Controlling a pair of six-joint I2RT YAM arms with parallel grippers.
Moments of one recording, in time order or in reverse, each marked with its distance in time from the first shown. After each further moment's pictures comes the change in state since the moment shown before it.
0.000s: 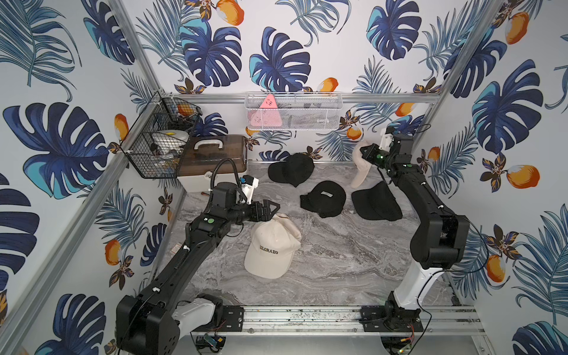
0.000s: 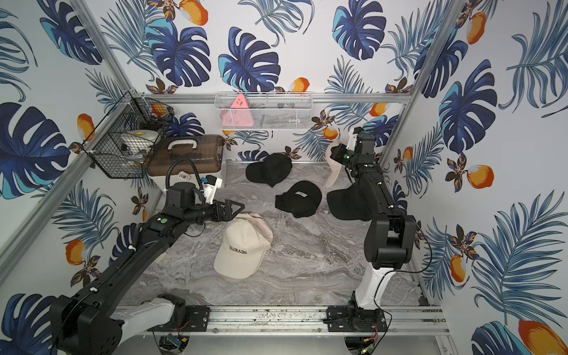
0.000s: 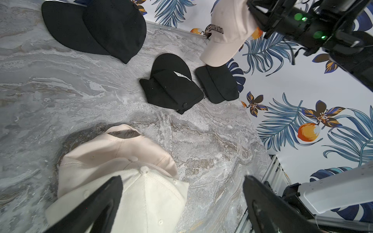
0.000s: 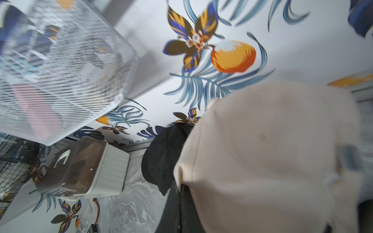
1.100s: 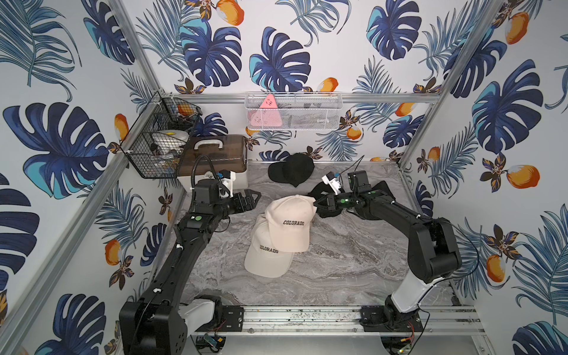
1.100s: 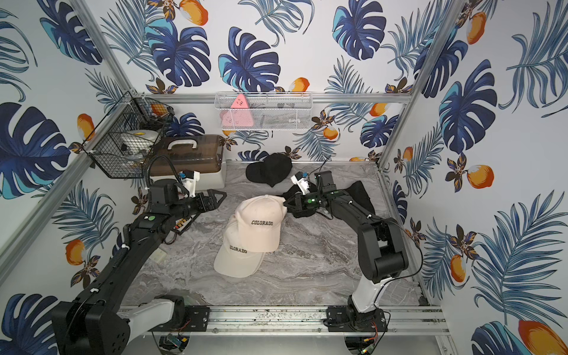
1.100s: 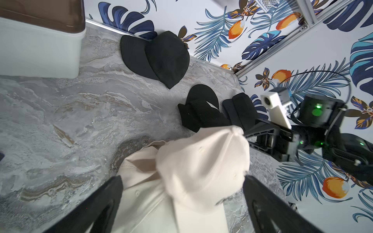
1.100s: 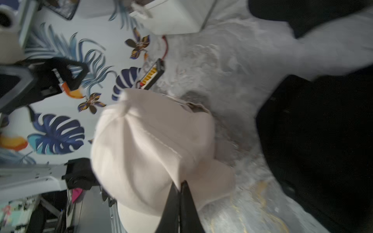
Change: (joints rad) left arm 0.197 0.003 0.003 0.017 -0.034 -0.047; right arm 0.251 -0.046 -0.449 -0.117 -0.459 -0.311
